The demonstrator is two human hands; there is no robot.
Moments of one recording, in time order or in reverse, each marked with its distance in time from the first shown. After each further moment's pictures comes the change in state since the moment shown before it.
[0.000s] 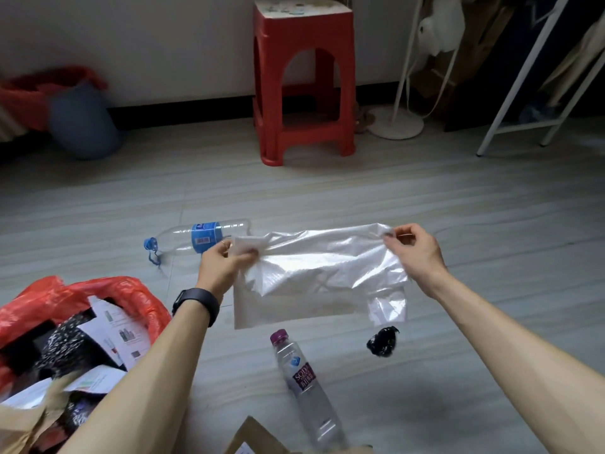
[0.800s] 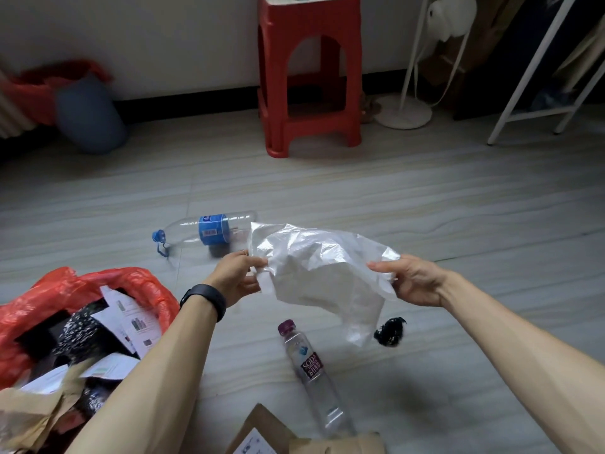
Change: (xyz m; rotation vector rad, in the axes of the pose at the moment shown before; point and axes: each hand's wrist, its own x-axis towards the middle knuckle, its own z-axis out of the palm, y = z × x) left_hand 0.001 -0.014 0.004 -0.224 -0.219 -0.380; right_hand -0.020 0.012 0.004 0.492 -0.728 0.548
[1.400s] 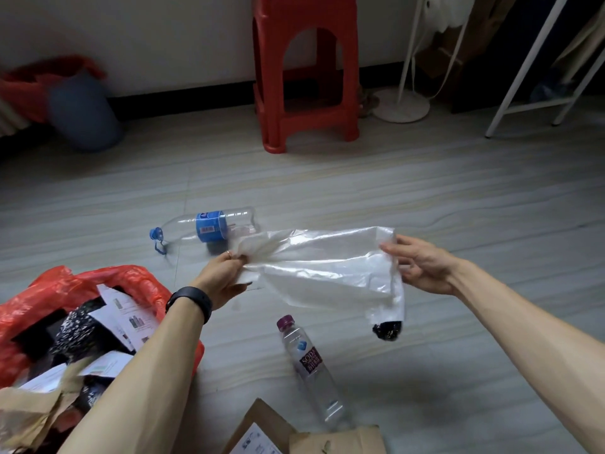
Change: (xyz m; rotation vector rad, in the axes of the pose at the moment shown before) left_hand 0.012 -0.013 -0.026 0.075 0.063 0.003; right_hand -0.006 -0.009 -0.020 0.032 0.083 -0.076
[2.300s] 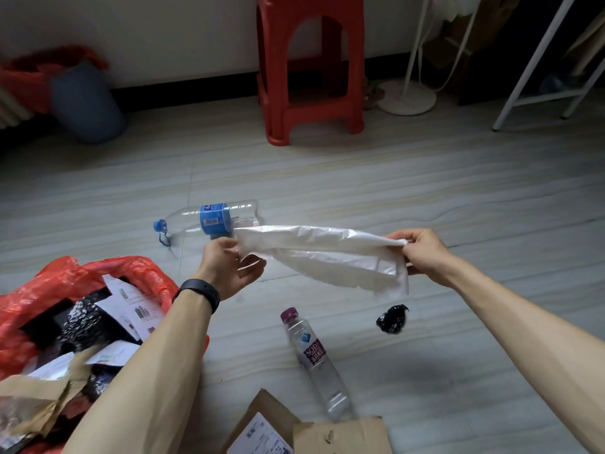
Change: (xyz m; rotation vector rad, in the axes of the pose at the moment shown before) left_hand -0.013 0.010 0.002 -0.411 -0.058 -0.146; right_hand 0.011 0.009 0.011 -0.491 0.385 -0.151
